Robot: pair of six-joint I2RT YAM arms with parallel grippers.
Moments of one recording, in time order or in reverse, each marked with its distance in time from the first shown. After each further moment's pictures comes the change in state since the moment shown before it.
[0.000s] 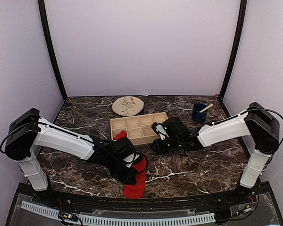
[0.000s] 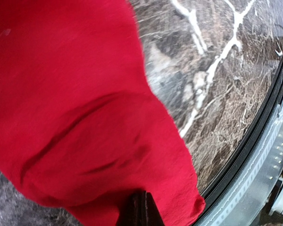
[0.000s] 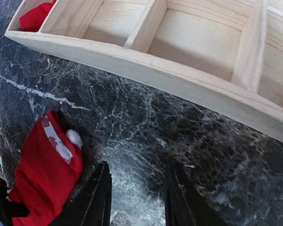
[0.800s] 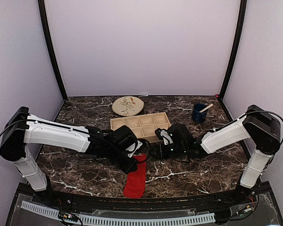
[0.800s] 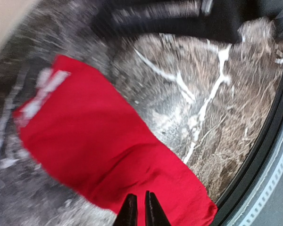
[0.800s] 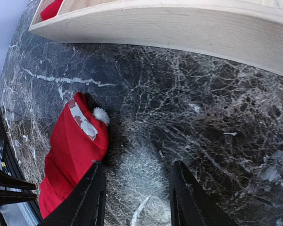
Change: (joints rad) left arm 0.003 -0.033 0.142 -0.132 -0.216 0.246; right arm 0.000 -0.040 -0.169 0.214 -0.142 0.225
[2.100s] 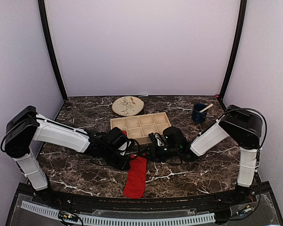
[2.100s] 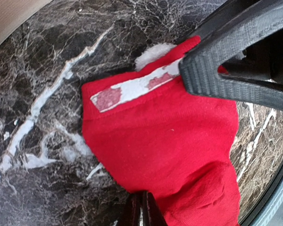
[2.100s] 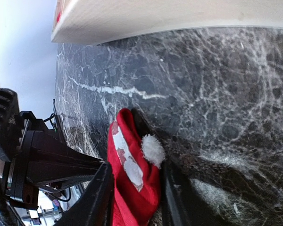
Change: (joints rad) left arm 0.139 0.016 -0.159 0.184 0.037 -0.146; right arm -0.015 0.233 0.047 0.333 -0.271 0.373
